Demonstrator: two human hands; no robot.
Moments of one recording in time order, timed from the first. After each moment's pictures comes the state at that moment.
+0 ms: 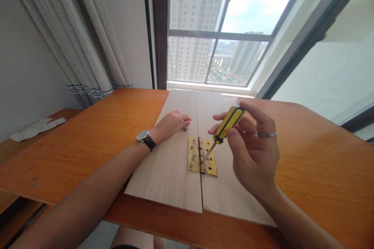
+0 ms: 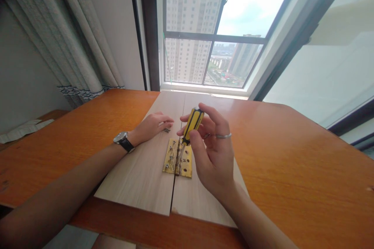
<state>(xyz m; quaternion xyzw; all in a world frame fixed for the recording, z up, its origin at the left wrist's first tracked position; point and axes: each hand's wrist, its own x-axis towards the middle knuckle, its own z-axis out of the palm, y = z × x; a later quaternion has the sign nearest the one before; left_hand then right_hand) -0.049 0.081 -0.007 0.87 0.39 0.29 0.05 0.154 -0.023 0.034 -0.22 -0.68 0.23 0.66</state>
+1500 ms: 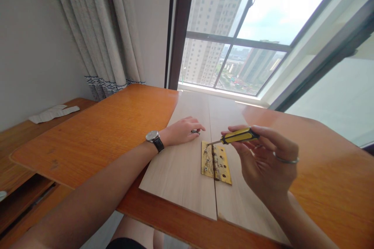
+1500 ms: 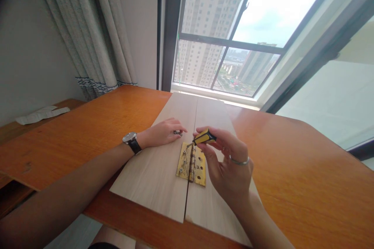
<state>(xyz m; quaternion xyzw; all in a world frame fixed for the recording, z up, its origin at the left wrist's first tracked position) -0.063 0.071 -0.016 0.91 0.31 0.27 0.10 0.158 -0.011 0.012 -0.21 -0.73 0.14 0.63</state>
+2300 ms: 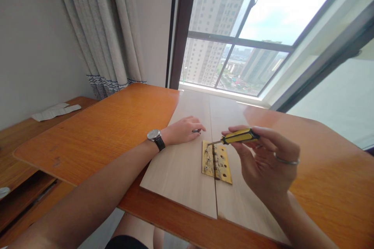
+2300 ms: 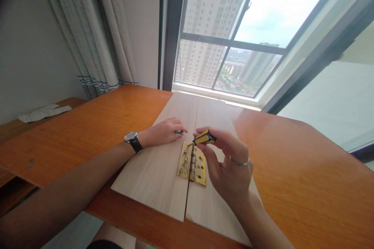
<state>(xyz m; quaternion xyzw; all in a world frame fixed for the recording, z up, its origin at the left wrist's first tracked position) -0.063 0.075 -0.020 0.91 0.31 0.26 0.08 0.157 -0.010 0.012 -0.22 -0.74 0.11 0.62</state>
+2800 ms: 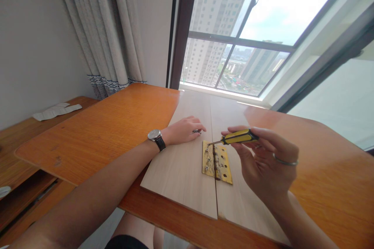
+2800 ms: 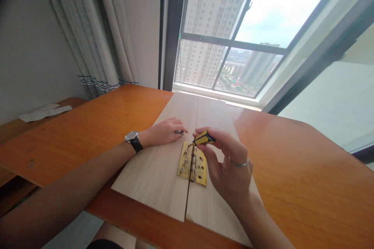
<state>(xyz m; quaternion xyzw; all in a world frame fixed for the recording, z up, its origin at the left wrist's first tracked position) -0.063 0.075 -0.020 0.91 0.31 0.27 0.09 0.159 -0.010 0.011 -0.23 -0.74 0.12 0.62</state>
